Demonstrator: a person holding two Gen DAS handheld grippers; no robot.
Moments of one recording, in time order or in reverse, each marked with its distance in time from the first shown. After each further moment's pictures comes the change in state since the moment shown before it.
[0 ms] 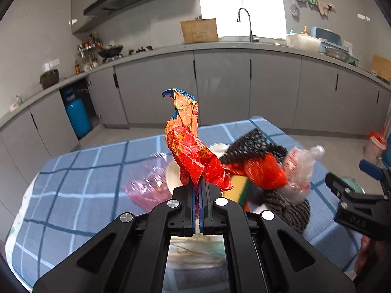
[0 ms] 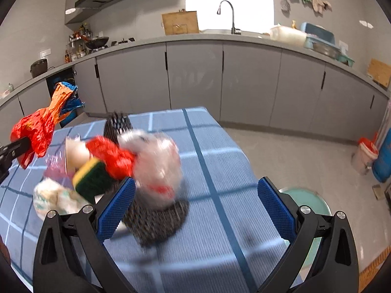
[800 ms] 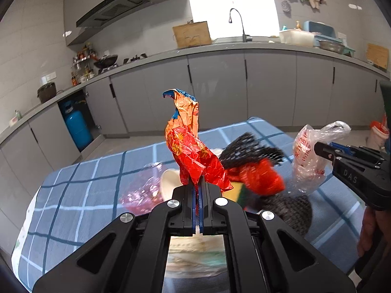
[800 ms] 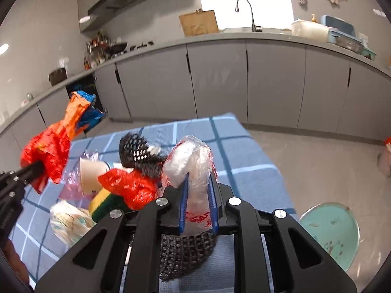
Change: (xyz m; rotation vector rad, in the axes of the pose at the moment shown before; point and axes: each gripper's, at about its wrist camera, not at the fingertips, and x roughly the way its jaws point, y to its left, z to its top) left arm 0.005 -0.018 0.006 0.068 -0.028 -0.008; right arm 0.016 -0.011 0.026 0.043 -0.014 0.167
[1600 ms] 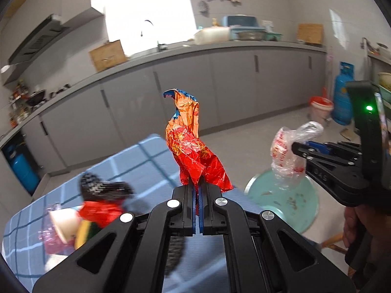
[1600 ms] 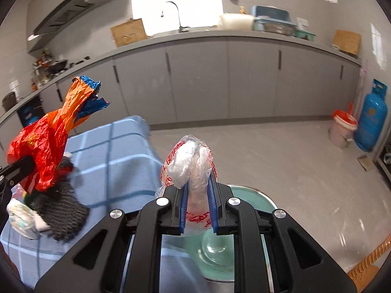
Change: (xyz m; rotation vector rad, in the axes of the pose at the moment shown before) left arm -0.012 -0.183 0.009 0.237 -0.055 -0.364; right arm -0.060 -0.177 -0.044 0.160 0.007 -0.324
